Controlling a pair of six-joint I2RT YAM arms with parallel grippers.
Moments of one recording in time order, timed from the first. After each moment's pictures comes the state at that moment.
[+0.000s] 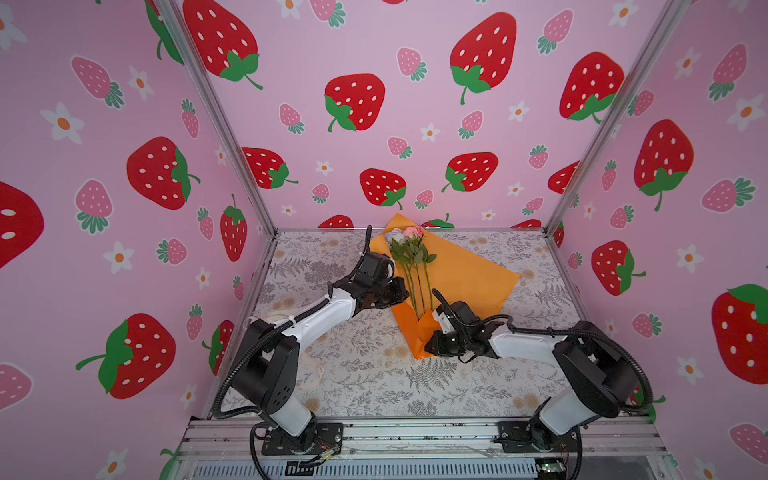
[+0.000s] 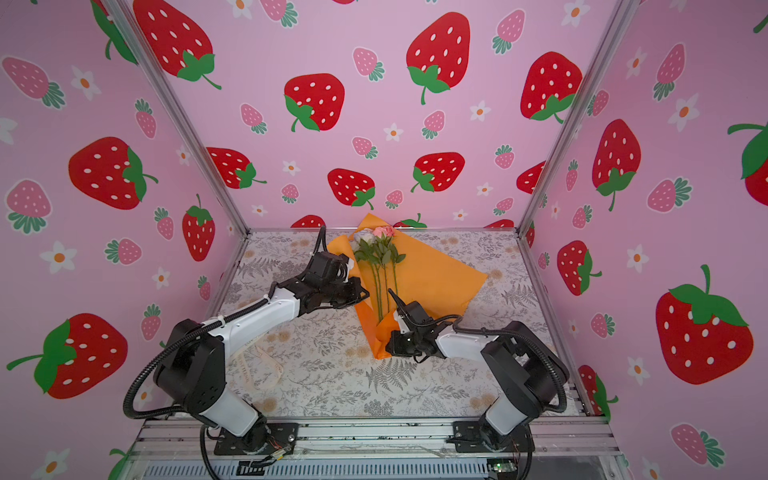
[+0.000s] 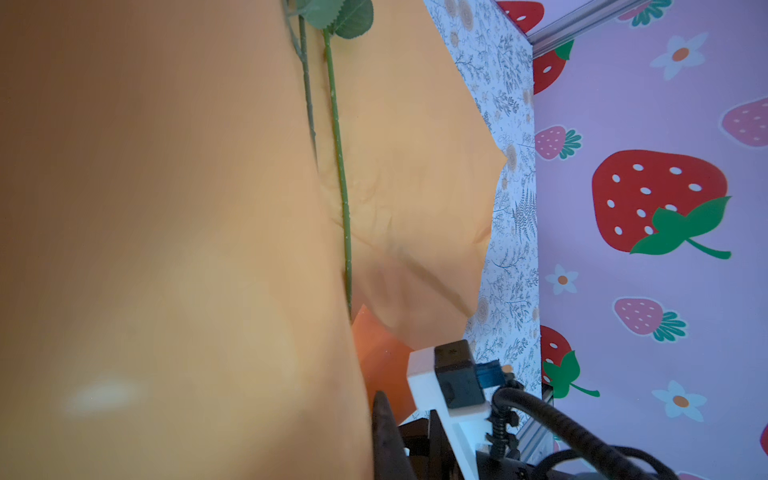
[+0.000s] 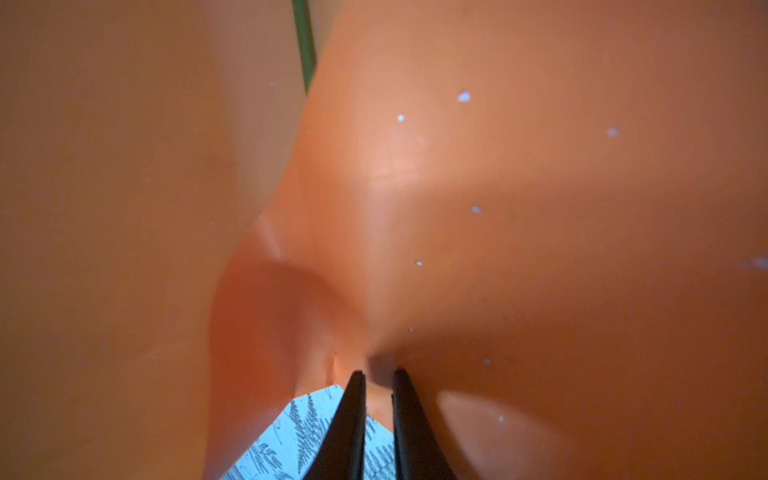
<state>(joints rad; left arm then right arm) -0.53 1.62 1.15 -0.31 0.36 -0.73 0.81 1.60 0.68 -0.06 -0.37 0.69</state>
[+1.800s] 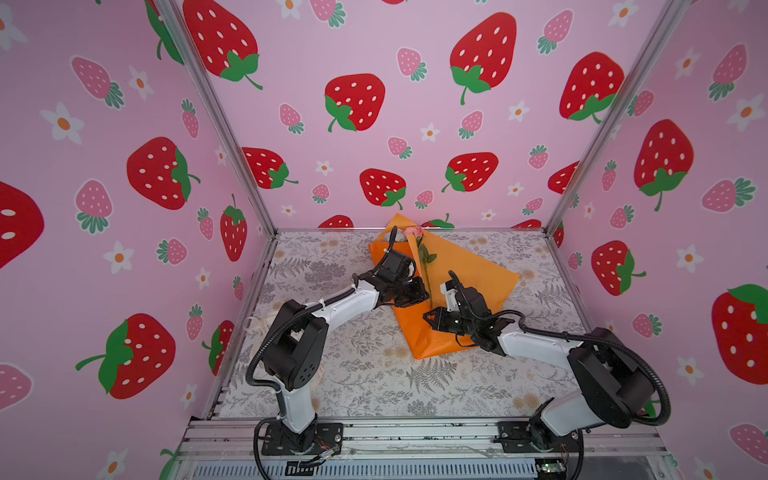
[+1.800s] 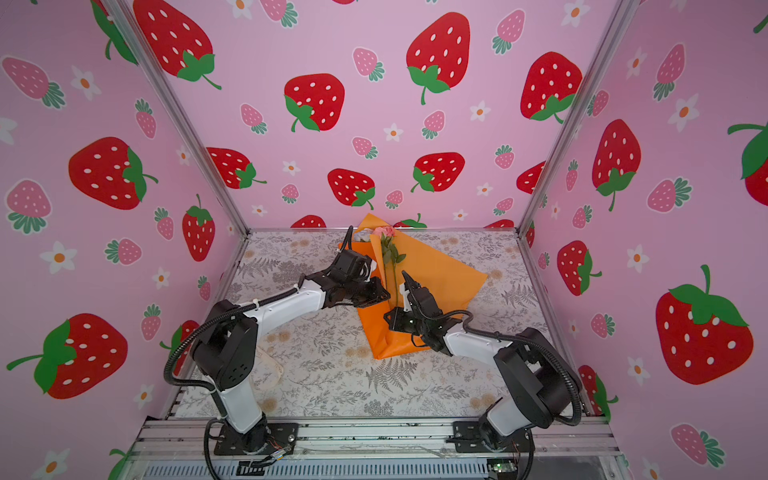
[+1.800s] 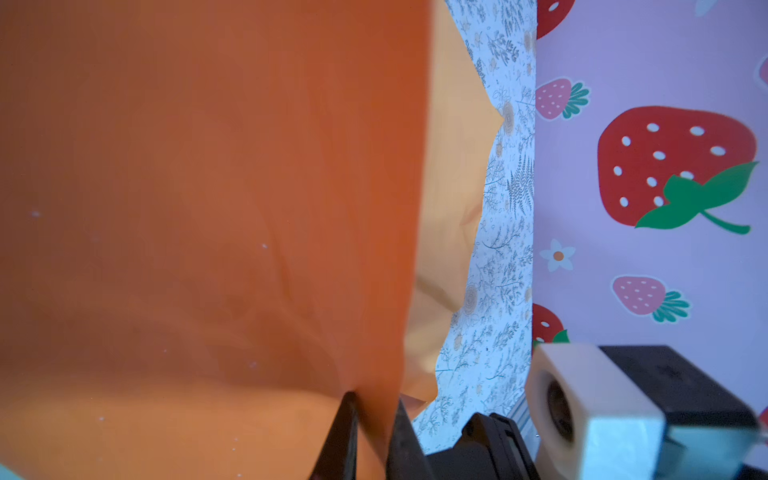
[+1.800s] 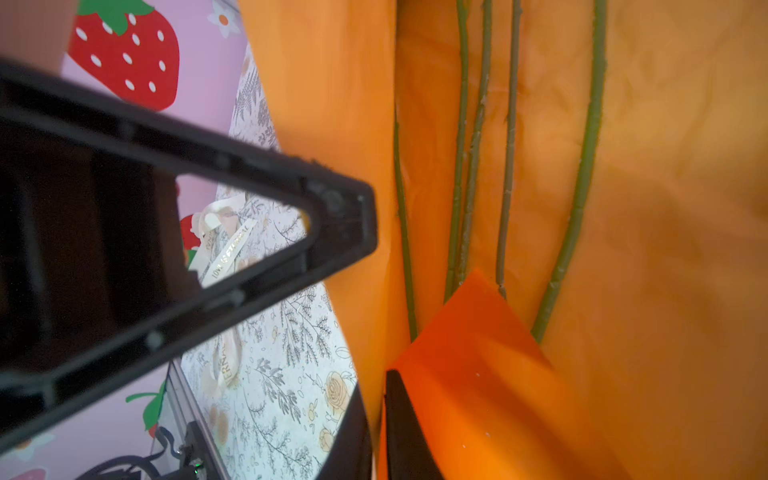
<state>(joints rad) -0.61 1.82 1.31 -0.31 0.40 -0.77 0.74 1.51 0.69 0.22 -0.28 0.75</state>
